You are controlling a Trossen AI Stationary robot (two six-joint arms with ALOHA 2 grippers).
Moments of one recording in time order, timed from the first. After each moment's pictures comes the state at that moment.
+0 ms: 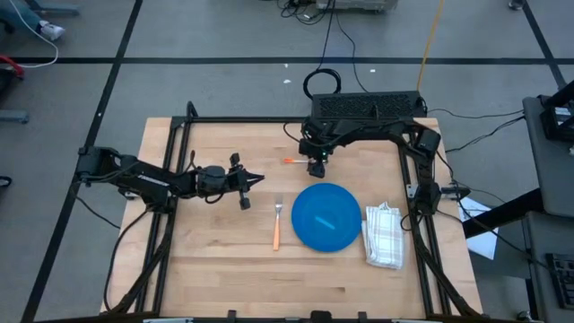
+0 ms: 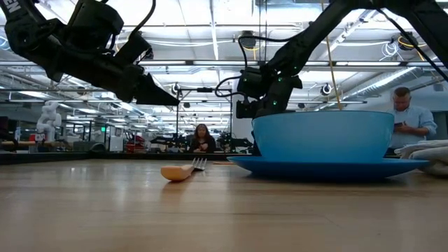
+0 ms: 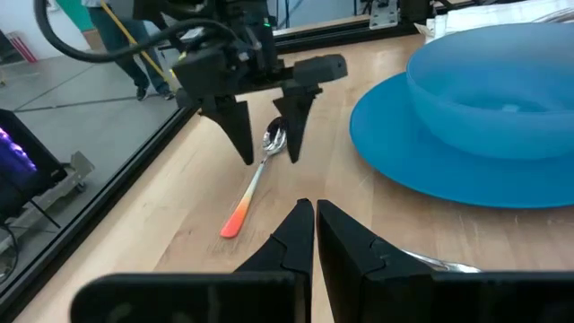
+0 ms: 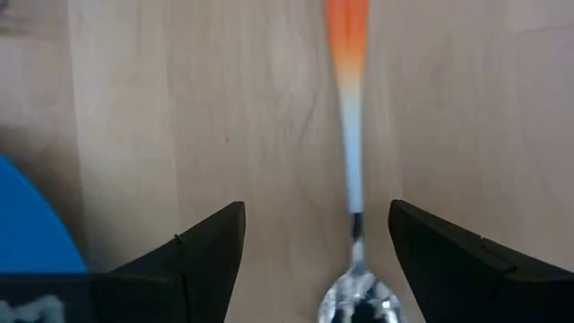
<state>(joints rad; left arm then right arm) 0.07 1.32 0.32 0.70 -0.23 0.18 -0.50 1.98 1.28 -0.51 -0.26 -0.33</state>
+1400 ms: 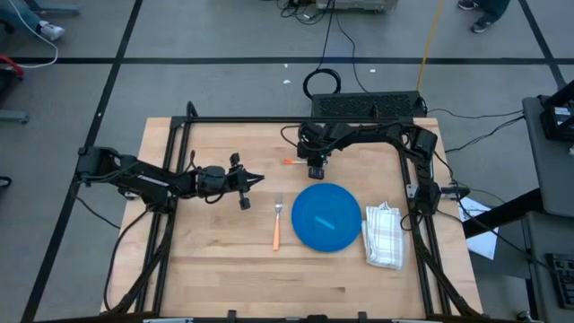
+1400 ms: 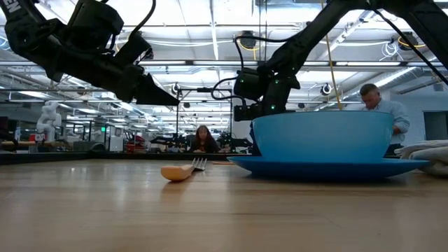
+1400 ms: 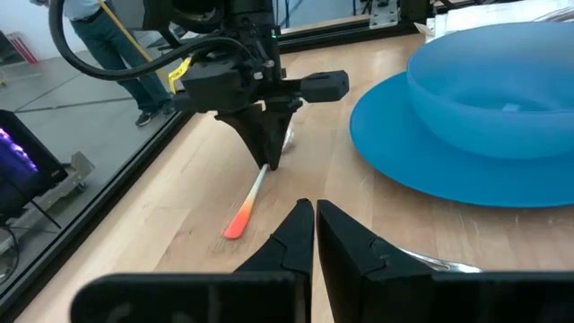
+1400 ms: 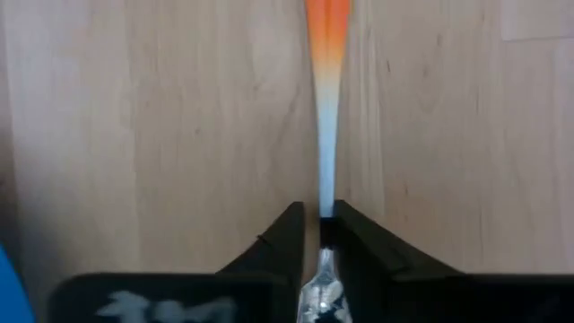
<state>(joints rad) 0.07 1.32 0.32 0.70 -0.23 0.18 -0.46 2.02 1.28 -0.50 -0.16 -0.38</state>
